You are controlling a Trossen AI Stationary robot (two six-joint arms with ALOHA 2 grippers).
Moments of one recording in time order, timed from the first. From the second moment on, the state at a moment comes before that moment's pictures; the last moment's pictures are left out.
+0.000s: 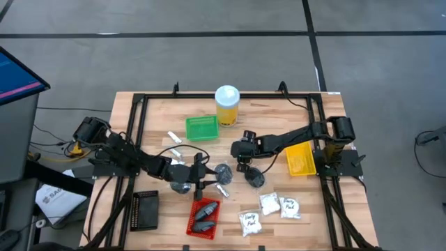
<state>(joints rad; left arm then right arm) -0.36 1.56 0.61 0.54 -0.39 -0.18 0.03 1.85 1.06 -0.35 0.32 0.11</state>
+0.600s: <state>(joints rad) -0.36 1.56 0.61 0.54 -0.39 -0.18 0.02 1.91 1.06 -0.33 0.34 0.09</state>
